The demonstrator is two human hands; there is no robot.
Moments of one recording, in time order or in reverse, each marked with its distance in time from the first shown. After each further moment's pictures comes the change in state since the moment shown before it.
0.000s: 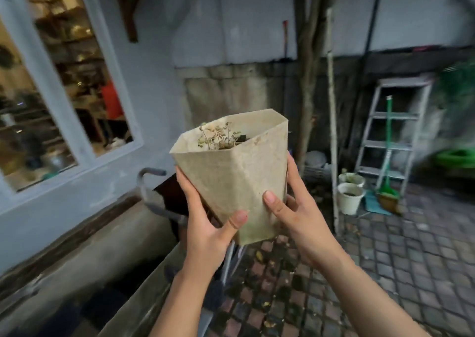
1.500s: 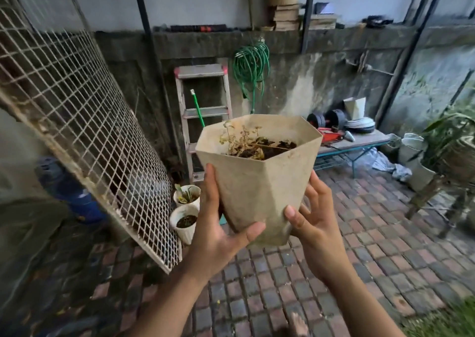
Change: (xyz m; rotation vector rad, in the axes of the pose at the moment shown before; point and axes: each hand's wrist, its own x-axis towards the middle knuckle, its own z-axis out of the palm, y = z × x) left_hand 0.297 -0.235 0.848 -0.330 -0.742 0.012; right_hand 0.196 0.175 -0.796 -0.071 0.809 0.010
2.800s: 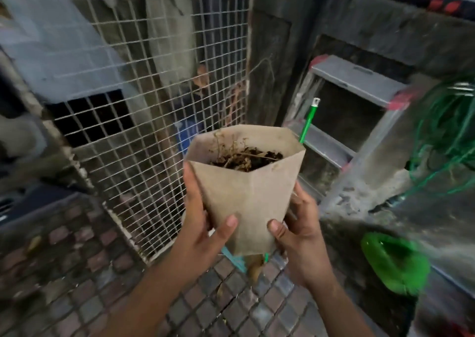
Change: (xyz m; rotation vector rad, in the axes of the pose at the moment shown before) left_hand 0.451 -0.311 0.124 0.077 0.833 -0.137; right_hand 0.673 0.283 -0.046 0.121 -0.976 0.305
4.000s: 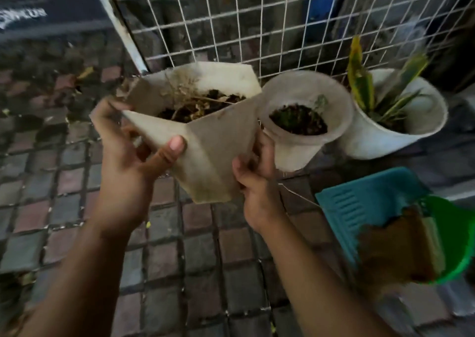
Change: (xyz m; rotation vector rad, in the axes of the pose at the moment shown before) left_hand -0.225 -0.591 -0.209 0.482 0.841 -0.144; right_hand 0.036 0.748 0.095 0.340 -0.429 0.408
